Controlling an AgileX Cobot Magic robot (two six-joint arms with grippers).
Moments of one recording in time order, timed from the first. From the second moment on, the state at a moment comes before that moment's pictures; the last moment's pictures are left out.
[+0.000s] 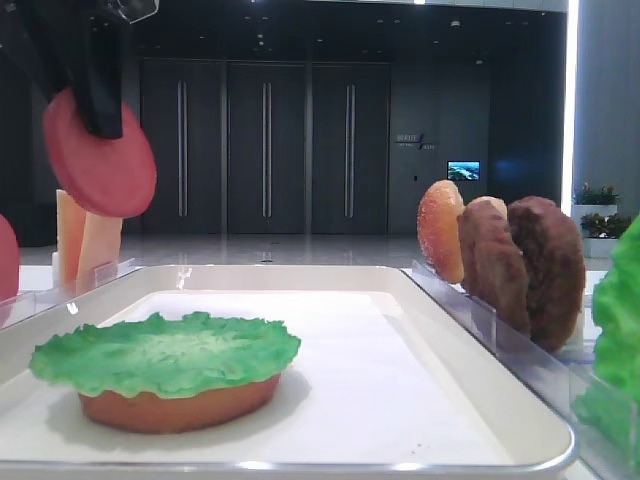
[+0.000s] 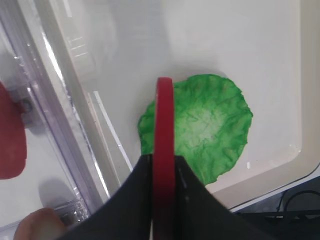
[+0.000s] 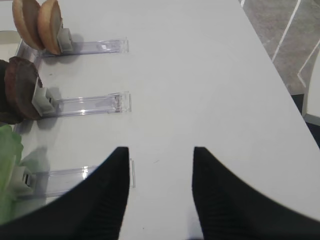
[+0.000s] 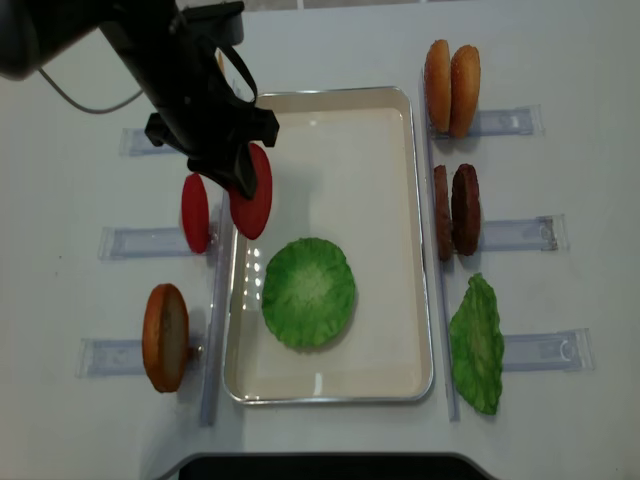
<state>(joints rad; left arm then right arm) -0.41 1.71 -1.34 -0.23 1.14 -0.11 -0.03 -0.01 -0.51 0.00 1.13 0.00</state>
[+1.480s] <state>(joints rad) -0.47 1.30 -0.89 -0.24 0.90 -0.18 -0.03 -0.01 -0.51 0.00 1.13 0.00</state>
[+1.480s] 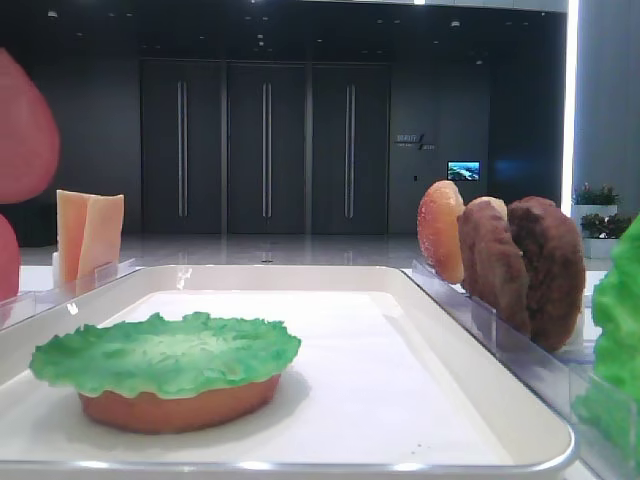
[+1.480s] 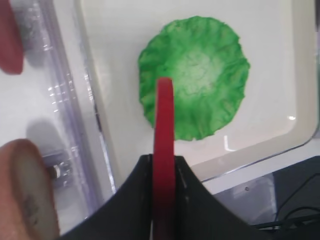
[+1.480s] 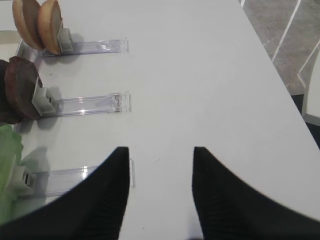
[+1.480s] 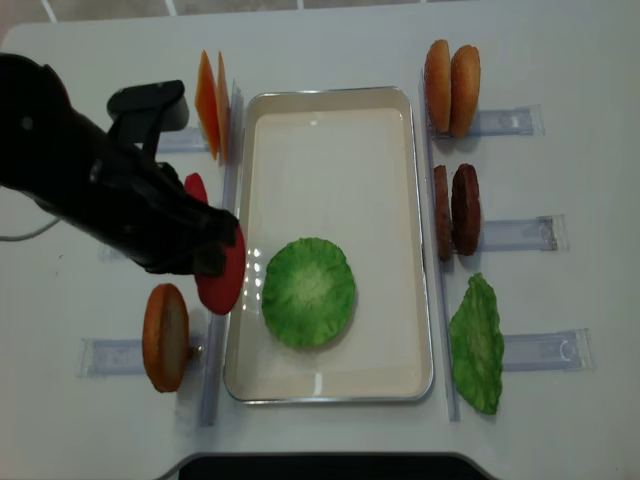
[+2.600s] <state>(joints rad) -0.27 1.48 -0.83 -1.06 0.90 0.61 -0.03 -0.01 -0.51 0.00 1.13 0.00</state>
